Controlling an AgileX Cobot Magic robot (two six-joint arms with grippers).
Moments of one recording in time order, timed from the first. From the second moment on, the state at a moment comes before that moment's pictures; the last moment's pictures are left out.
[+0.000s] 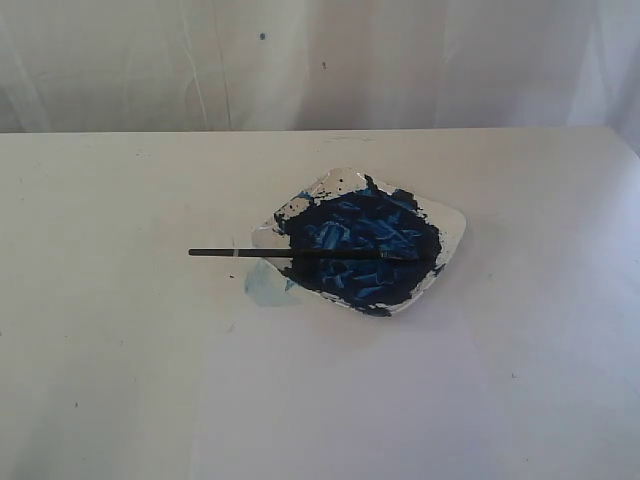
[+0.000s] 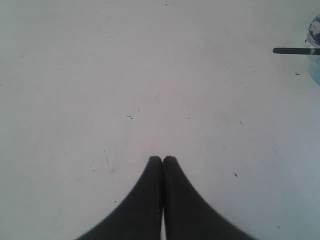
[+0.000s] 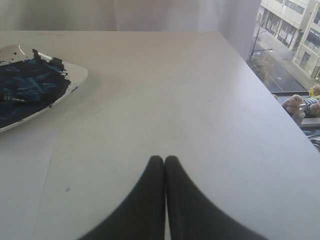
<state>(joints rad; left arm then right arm) 0.01 0.00 0.02 -0.15 0.43 0.15 0.11 0.01 0.00 -0.13 0.36 0.06</state>
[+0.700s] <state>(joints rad) 0.01 0.00 0.02 -0.17 0.43 0.15 0.11 0.01 0.00 -0.13 0.36 0.06</state>
